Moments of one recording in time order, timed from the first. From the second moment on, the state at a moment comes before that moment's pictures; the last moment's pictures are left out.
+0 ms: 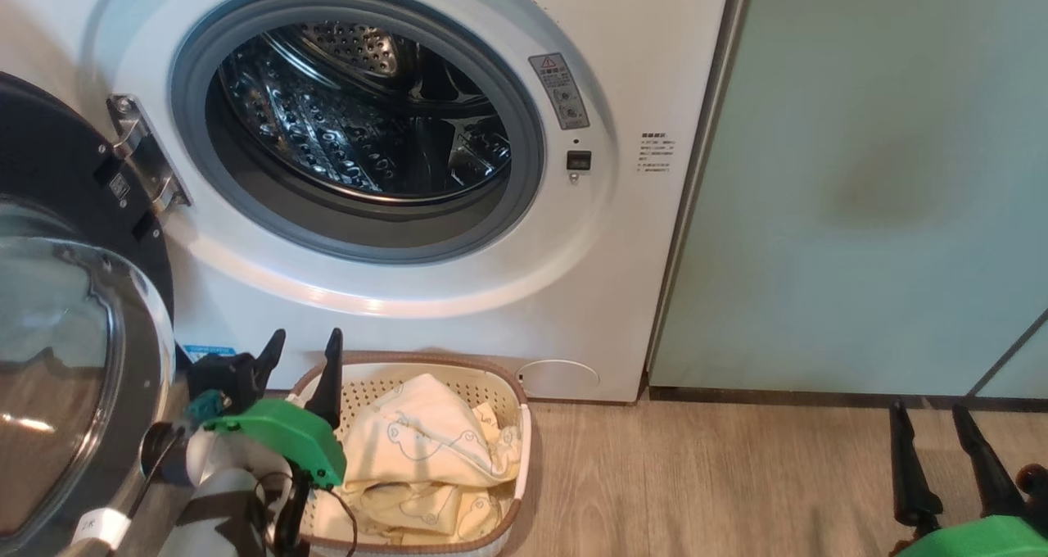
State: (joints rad) left arm -0.25 0.09 0.03 0.59 -0.20 -0.12 -0.26; right arm 0.07 -0.15 0.06 0.21 0.33 0.13 -0.25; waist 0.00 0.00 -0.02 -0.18
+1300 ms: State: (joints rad) left arm -0.33 0.10 -0.06 1.05 -0.25 -0.13 -0.25; right arm 0.04 -0.15 0.11 0.20 0.33 0.13 -0.25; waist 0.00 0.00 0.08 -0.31
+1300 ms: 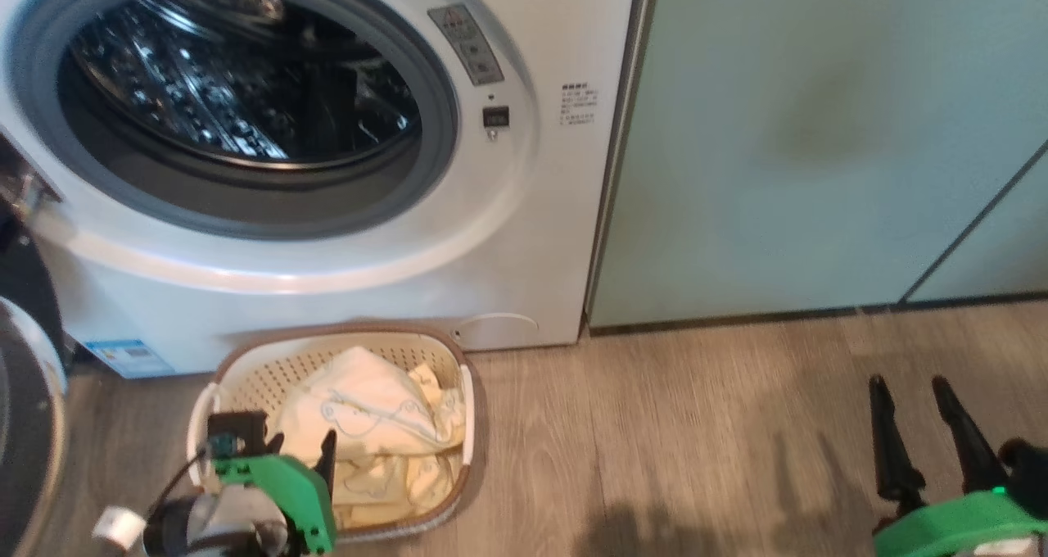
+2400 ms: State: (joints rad) left arm -0.81 0.26 -0.30 1.27 -0.39 -0.13 -0.03; right arm -0.26 -0.09 0.13 0.14 0.33 0.13 -0.25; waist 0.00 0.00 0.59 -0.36
